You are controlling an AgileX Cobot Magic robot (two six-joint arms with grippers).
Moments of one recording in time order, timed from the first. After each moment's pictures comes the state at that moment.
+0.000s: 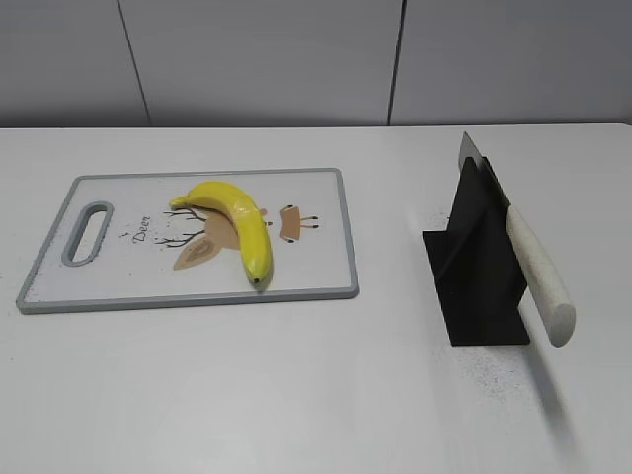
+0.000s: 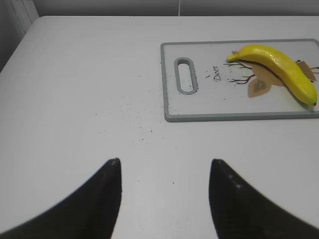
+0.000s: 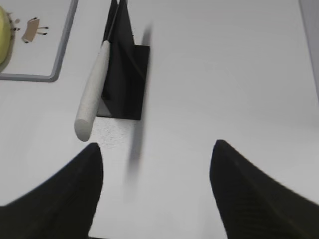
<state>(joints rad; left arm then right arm) -0.02 -0.01 -0.49 -0.08 1.09 0.09 0.17 0.56 -0.81 0.08 1.05 0.05</state>
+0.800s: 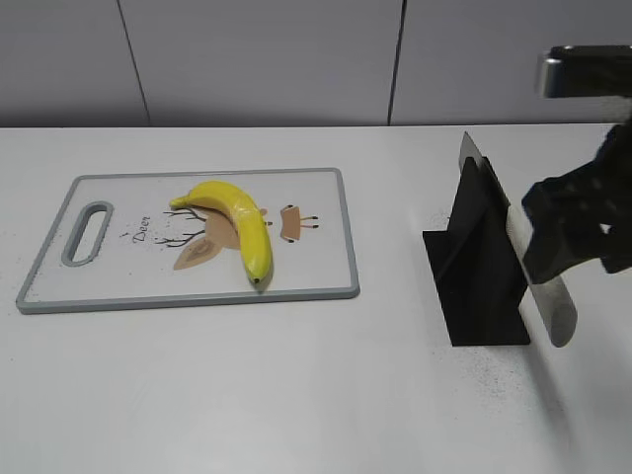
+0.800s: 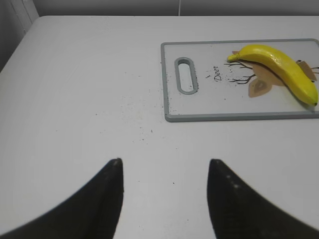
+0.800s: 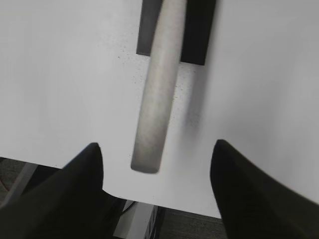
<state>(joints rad) -0.02 -0.01 -0.49 -0.08 1.09 0.09 0.43 1.35 -1.01 0.09 1.06 0.26</state>
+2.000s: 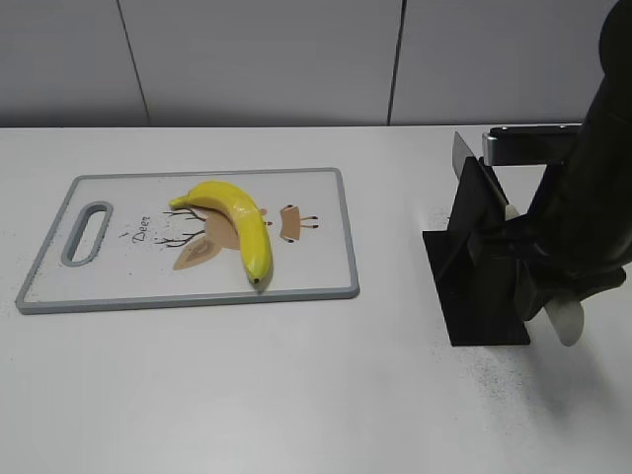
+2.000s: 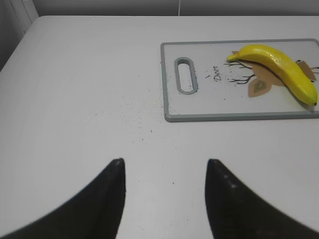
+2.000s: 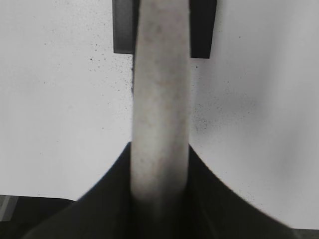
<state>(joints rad) -0.02 -0.01 -0.49 -0.08 1.09 0.09 0.43 1.60 -1.01 0.08 1.00 0.36</state>
